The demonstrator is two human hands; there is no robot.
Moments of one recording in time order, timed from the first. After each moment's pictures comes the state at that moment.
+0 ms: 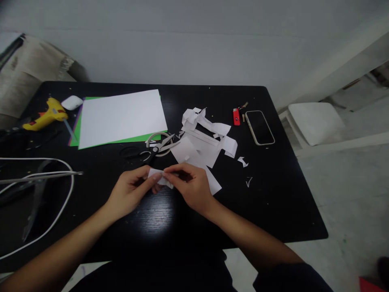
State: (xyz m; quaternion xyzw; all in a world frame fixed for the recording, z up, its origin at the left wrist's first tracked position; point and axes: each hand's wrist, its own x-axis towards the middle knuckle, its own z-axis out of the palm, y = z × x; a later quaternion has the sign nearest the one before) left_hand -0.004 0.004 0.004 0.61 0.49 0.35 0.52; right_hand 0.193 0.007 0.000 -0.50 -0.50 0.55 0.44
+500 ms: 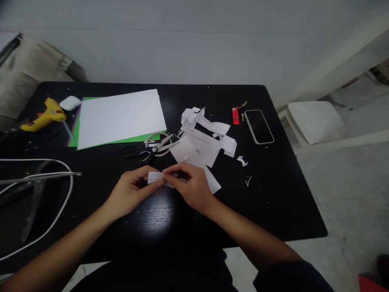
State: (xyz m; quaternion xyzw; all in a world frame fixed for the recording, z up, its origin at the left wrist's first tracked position) left_hand -0.006 0.004 -0.001 0.61 0.49 0.32 0.53; right_hand 0.195 0.009 -0.003 -0.48 -0.51 0.57 0.43
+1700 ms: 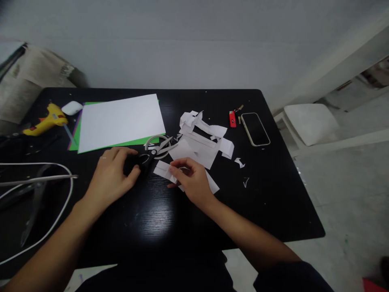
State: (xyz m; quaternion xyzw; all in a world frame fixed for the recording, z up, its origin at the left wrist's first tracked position) left_hand -0.041 0.033 0.004 0.77 0.62 0.17 0.06; right_hand 0.193 0.018 -0.005 -0.49 -0.35 0.65 0.46
